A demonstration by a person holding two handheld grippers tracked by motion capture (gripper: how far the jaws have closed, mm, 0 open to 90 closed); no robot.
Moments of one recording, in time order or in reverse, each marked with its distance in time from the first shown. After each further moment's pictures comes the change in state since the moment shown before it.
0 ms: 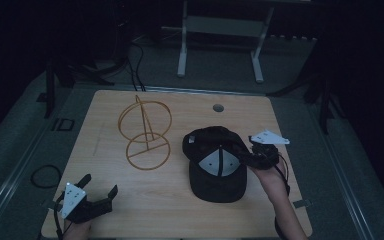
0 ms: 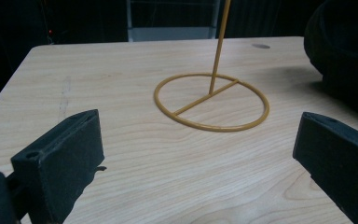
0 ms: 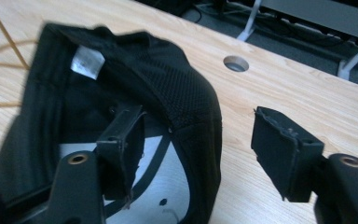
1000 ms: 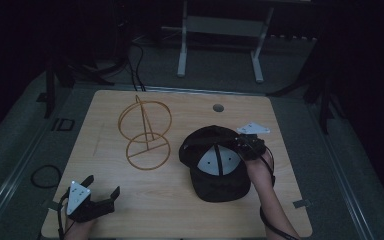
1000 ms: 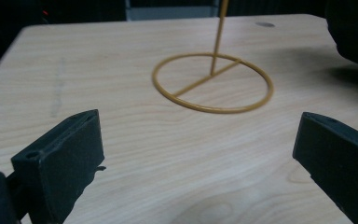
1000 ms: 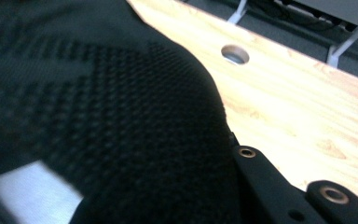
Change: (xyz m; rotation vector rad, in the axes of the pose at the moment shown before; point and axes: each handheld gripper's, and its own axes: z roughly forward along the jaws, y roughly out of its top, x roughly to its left) left arm -0.004 -0.001 0.006 0.090 -0.025 0.005; right arm 0.010 0.017 0.039 0.083 -0.055 -0.015
